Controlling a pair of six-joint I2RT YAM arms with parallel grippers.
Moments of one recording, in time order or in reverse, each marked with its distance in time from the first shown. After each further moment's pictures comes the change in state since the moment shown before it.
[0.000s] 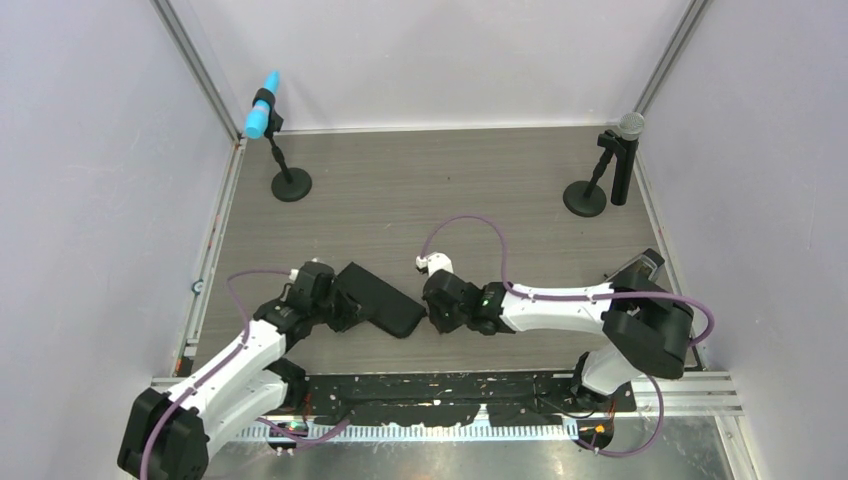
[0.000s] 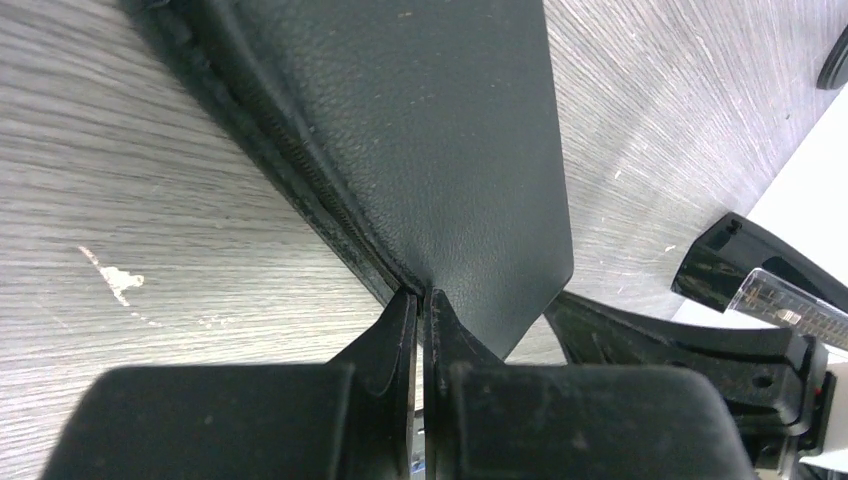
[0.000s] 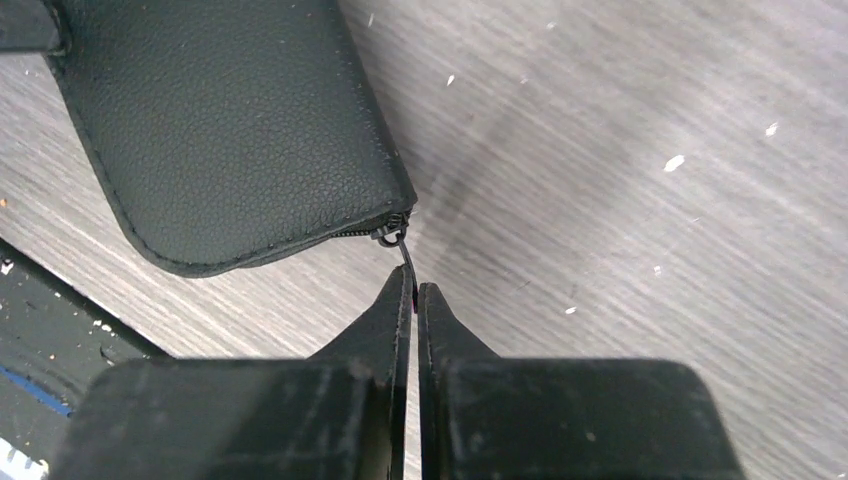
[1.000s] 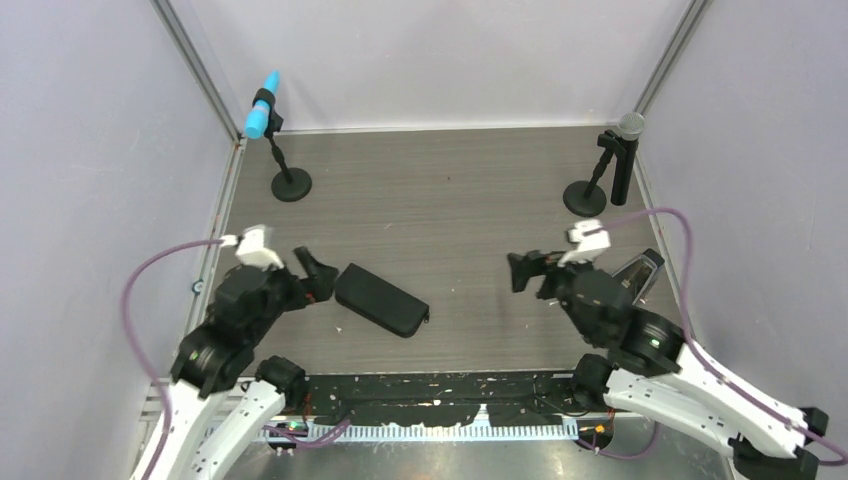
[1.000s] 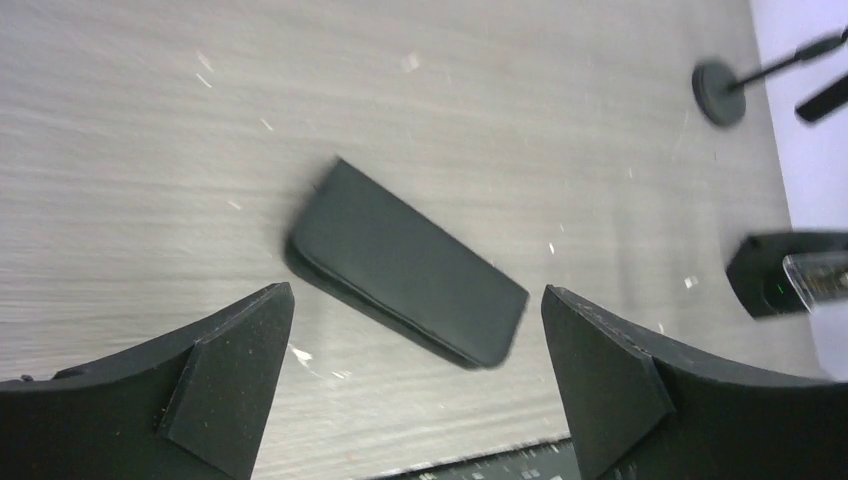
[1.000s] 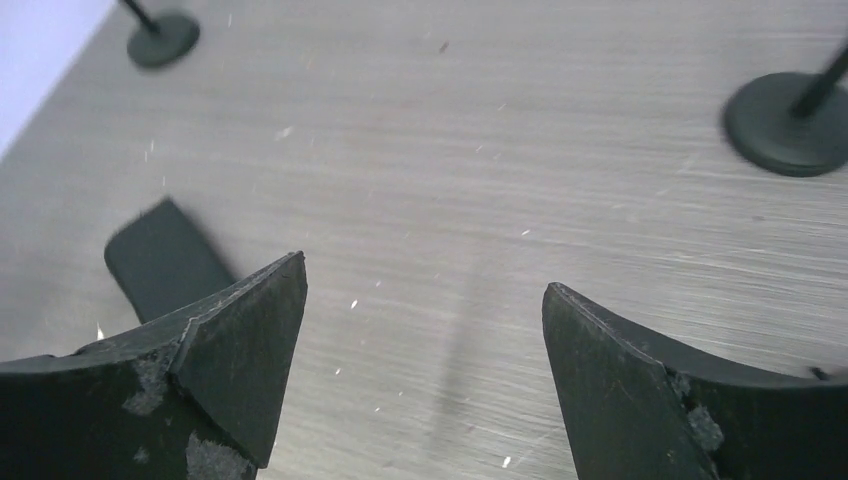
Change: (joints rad) left arm 0.003 -0.328 0.418 -0.373 -0.232 0.544; right arm -0.162 -0.921 -0.079 -0.266 0.389 -0.153
